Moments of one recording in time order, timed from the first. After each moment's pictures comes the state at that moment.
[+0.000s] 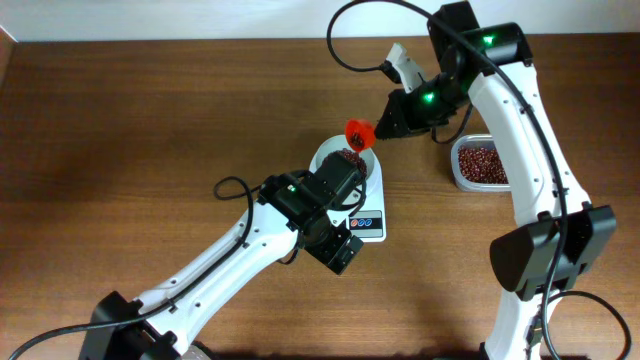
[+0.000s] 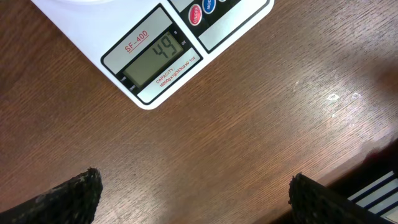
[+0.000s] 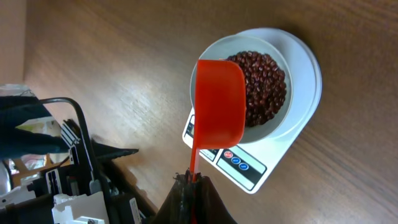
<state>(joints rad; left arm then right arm) -0.71 1.56 1.24 -1.08 0.06 -0.04 0.24 2.06 2.16 -1.50 -0.61 -0.13</state>
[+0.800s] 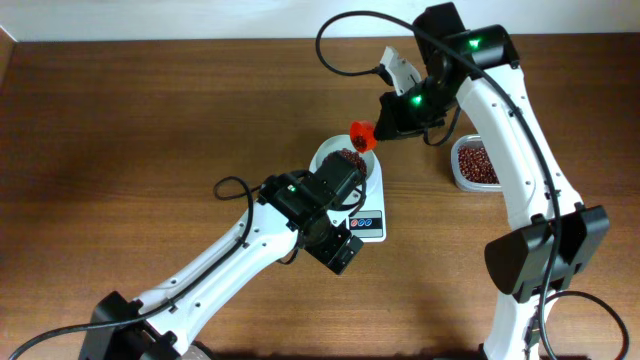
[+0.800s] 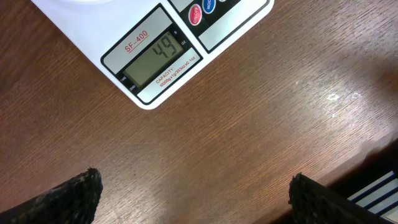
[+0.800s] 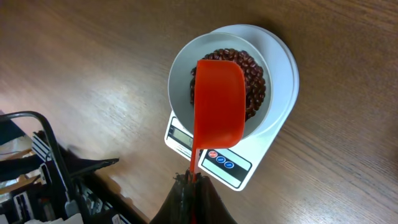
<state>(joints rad) -0.71 1.56 1.24 -1.08 0.06 -0.04 0.28 2.06 2.16 -1.47 -0.49 -0.05</state>
